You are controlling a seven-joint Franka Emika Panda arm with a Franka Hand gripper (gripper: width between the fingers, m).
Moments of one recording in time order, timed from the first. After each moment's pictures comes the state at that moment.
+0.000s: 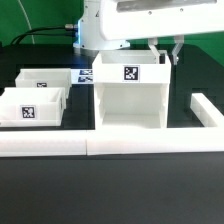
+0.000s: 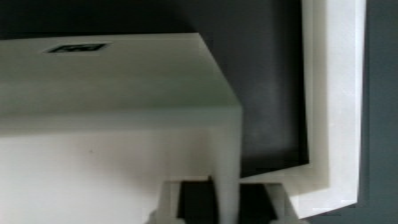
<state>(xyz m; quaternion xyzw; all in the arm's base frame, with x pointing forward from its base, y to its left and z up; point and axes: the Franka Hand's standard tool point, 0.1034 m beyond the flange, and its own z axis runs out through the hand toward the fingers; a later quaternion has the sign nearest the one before) 0.583 0.078 0.105 -0.99 0.13 -0.04 0.05</state>
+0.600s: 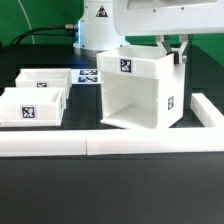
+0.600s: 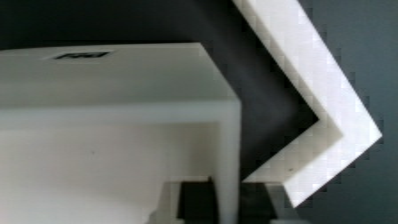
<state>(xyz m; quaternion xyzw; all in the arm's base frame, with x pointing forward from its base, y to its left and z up) 0.582 0.092 0.107 -0.93 0.36 -0.03 0.07</state>
